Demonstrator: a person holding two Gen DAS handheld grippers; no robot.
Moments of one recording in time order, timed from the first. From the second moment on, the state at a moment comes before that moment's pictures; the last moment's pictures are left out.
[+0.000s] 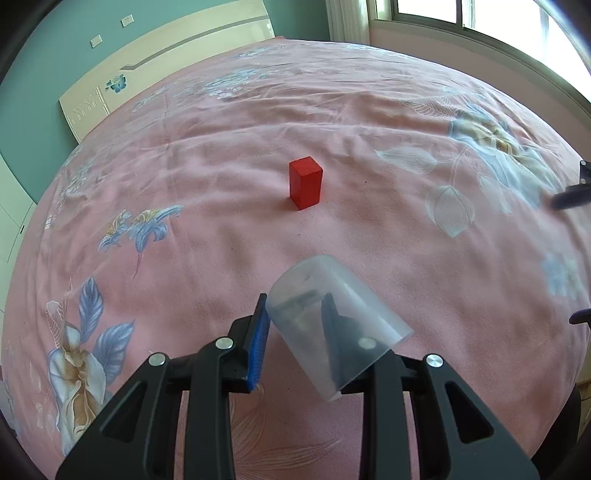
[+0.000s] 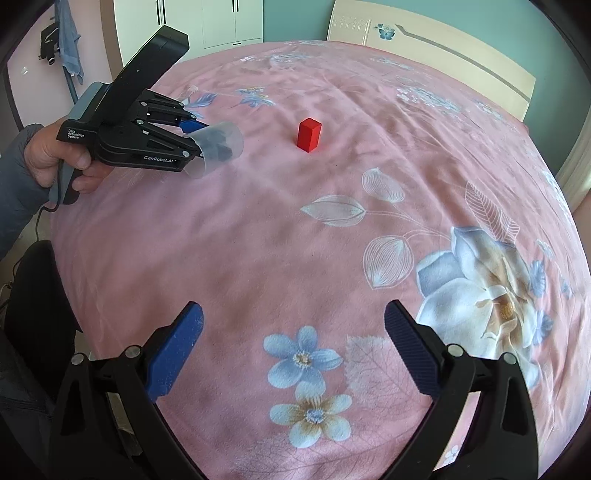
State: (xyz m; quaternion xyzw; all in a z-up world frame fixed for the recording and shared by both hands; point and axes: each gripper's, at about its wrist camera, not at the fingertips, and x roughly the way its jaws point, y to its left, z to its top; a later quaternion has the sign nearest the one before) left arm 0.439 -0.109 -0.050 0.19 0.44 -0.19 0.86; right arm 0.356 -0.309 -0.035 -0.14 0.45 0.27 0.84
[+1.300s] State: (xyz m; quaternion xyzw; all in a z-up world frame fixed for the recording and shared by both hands) left arm 0.545 -0.066 -0.060 0.17 0.45 -0.18 0.86; right arm 0.557 -0.193 -0.068 -0.17 0.46 0.34 0.80
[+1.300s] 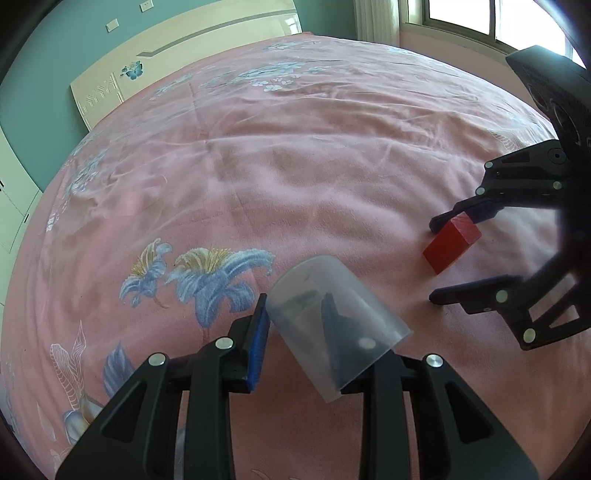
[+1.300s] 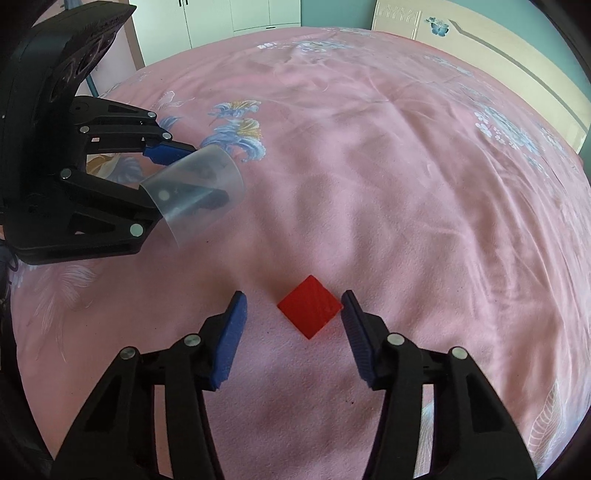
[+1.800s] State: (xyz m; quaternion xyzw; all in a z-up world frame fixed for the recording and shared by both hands) left arm 0.540 -0.070 -0.064 0.18 0.45 -0.18 0.86; right arm 0.552 -0.195 -0.065 -0.18 0.47 0.35 0.79
